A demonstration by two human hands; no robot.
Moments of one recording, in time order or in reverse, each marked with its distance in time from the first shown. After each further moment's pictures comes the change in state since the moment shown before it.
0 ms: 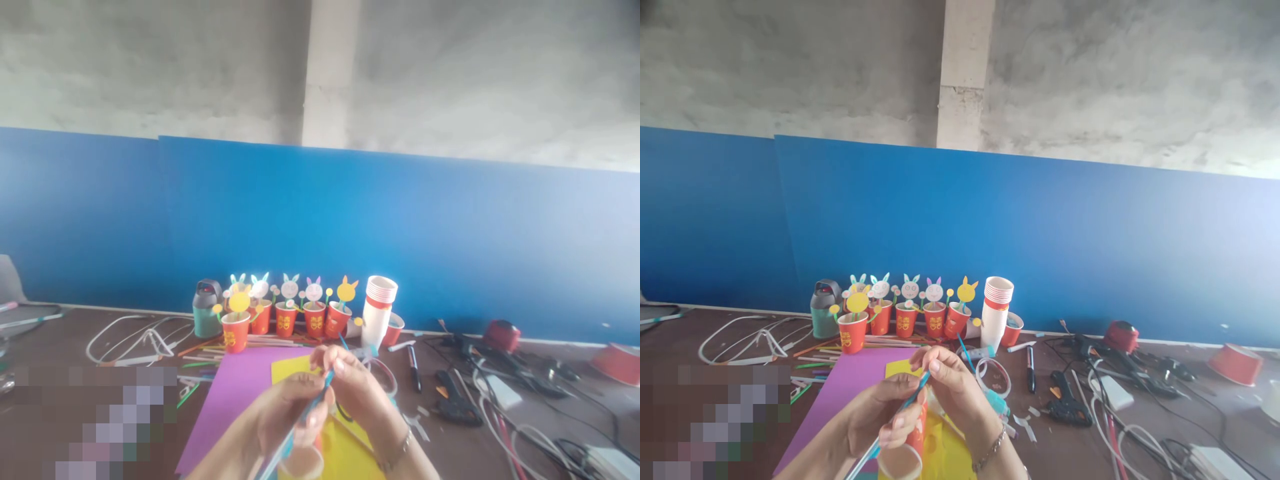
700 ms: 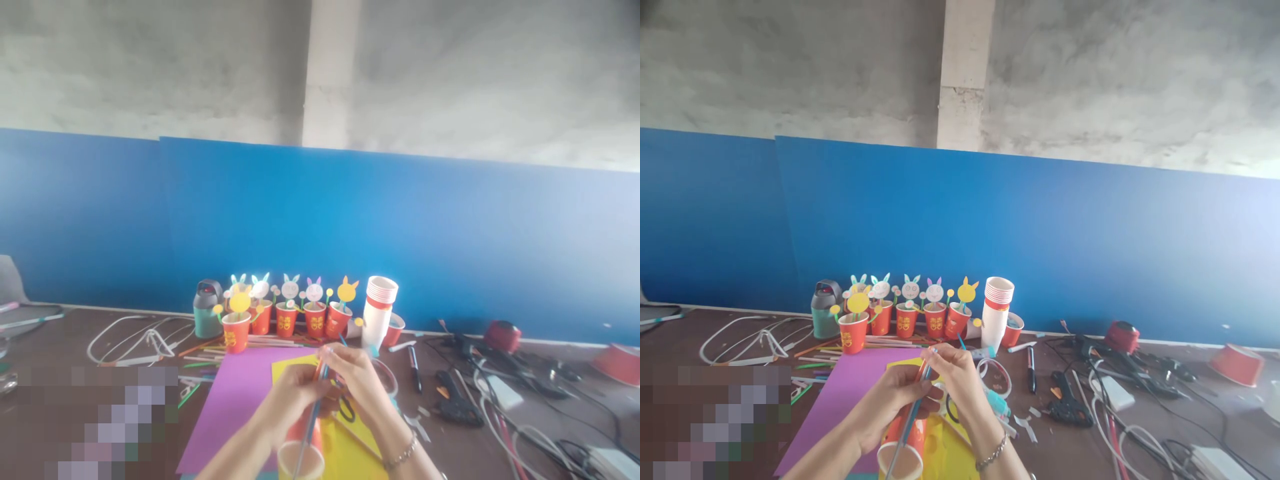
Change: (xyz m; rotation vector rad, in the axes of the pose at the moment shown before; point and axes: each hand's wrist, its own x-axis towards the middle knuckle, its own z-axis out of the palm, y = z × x) left_hand 0.014 -0.008 0.003 0.341 0.411 0.175; right_hand 0.003 -0.008 0.006 -0.383 0.385 0.079
